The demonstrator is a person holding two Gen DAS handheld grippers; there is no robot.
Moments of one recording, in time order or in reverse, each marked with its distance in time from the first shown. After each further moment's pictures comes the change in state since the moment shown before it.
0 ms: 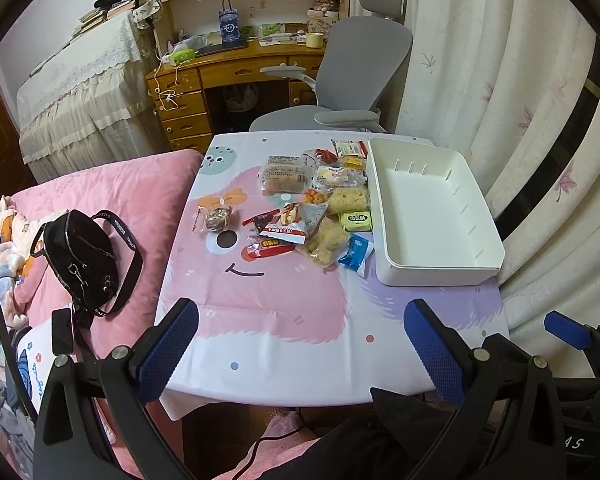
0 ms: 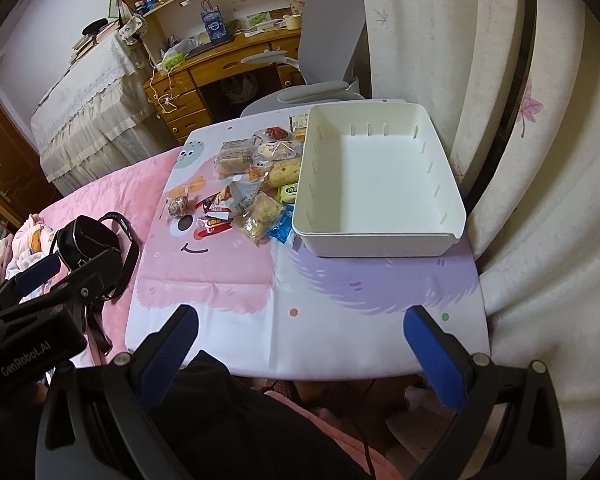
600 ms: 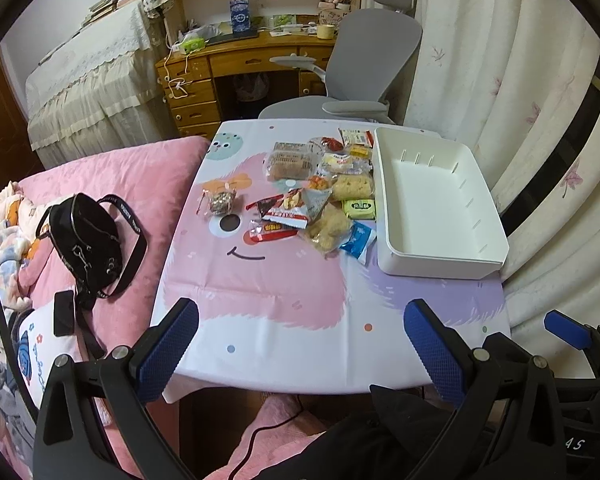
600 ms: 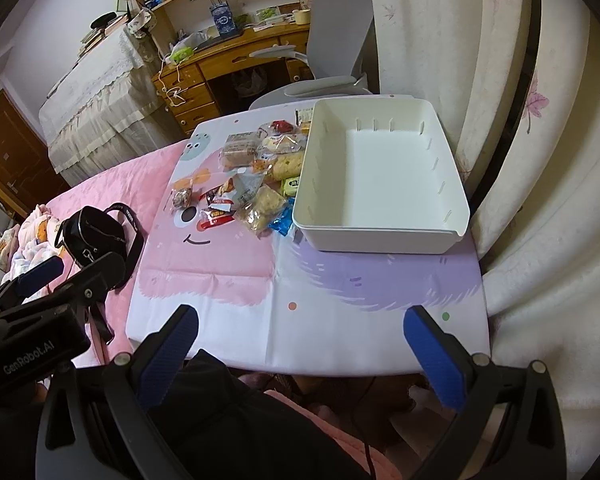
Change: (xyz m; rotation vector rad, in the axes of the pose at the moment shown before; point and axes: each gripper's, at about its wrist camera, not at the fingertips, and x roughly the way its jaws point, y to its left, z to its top) left arm 0.000 -0.011 -0.012 -0.038 0.039 0.036; right arm 0.004 -0.011 -0.003 -0.027 0.021 0.033
